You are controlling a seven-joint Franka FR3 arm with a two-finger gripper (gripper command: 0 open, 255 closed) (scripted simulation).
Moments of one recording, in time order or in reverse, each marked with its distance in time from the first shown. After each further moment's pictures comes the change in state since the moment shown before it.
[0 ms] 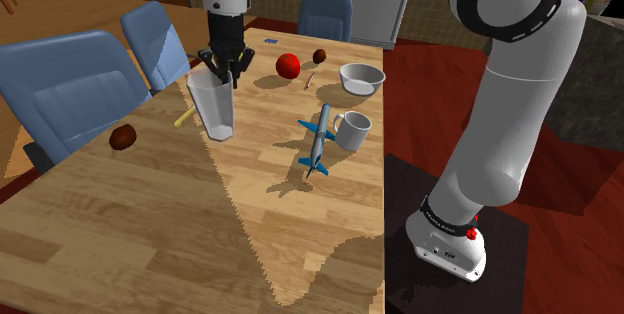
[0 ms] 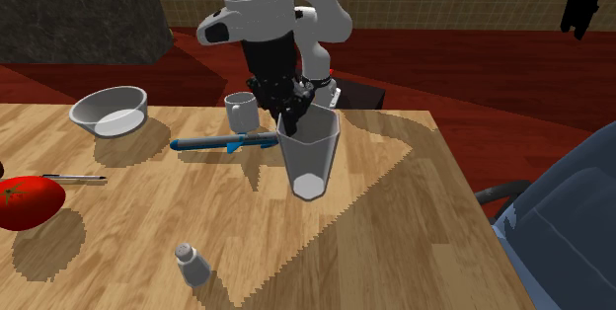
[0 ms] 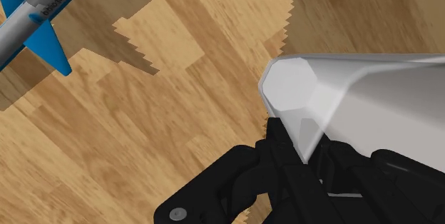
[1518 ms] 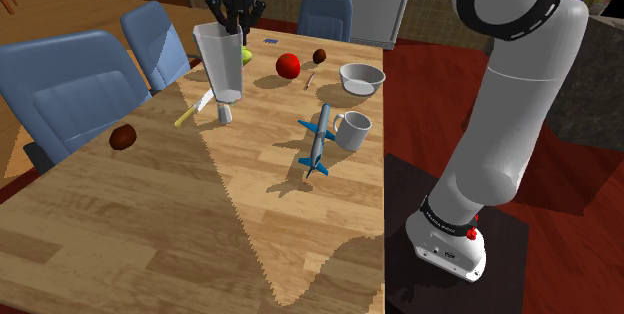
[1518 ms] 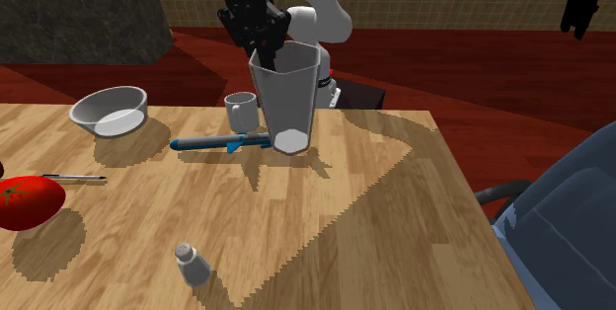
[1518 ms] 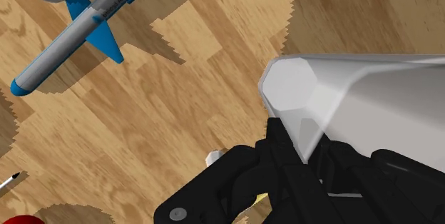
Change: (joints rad) arm -0.039 -0.010 -0.021 0.256 0.004 -0.272 -0.034
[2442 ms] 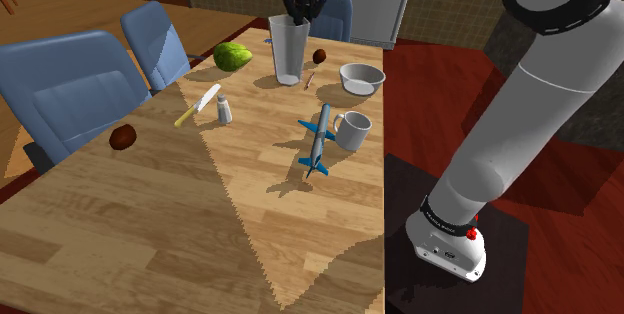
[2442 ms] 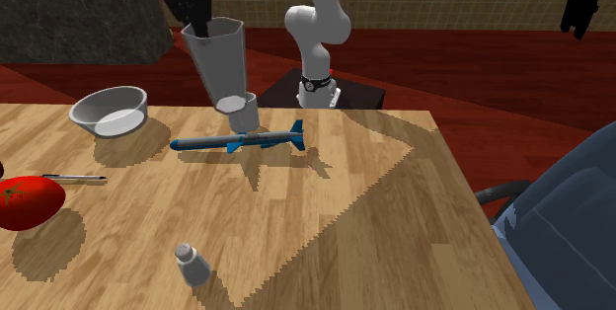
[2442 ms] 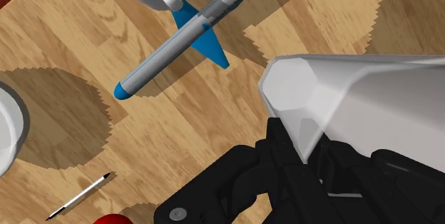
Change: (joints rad) arm -0.179 -0.224 -0.152 -0.273 0.032 0.011 -0.330
